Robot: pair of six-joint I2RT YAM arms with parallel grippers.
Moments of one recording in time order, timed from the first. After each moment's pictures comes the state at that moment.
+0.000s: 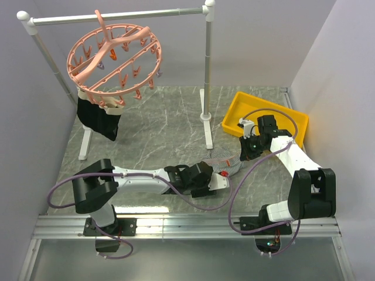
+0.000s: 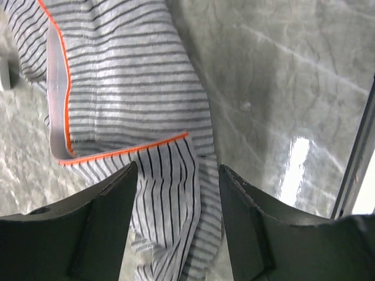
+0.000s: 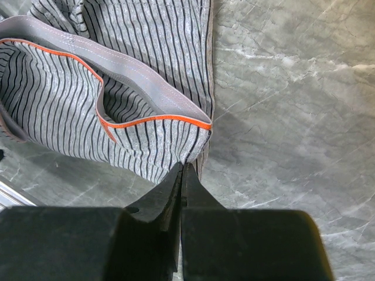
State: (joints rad) left arm -1.22 1.64 0.95 -0.14 -0.08 0.34; right arm 0.05 1.39 0.90 -0.70 -0.41 -0.31
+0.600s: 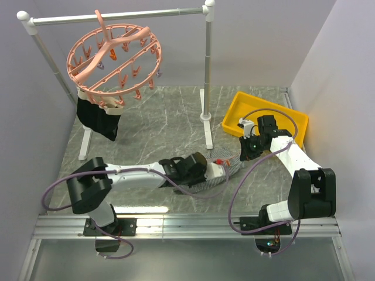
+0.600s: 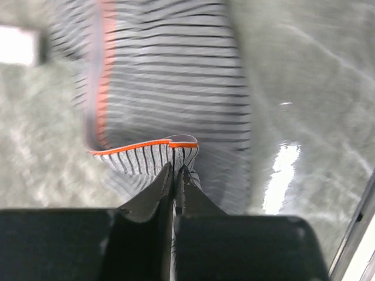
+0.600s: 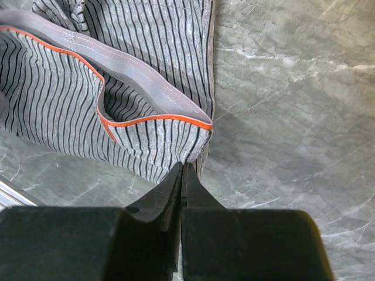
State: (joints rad) left arm -1.15 1.62 0.97 -0.17 -0.07 0.30; right arm 0.05 1.39 0.90 -0.70 -0.41 -0.31
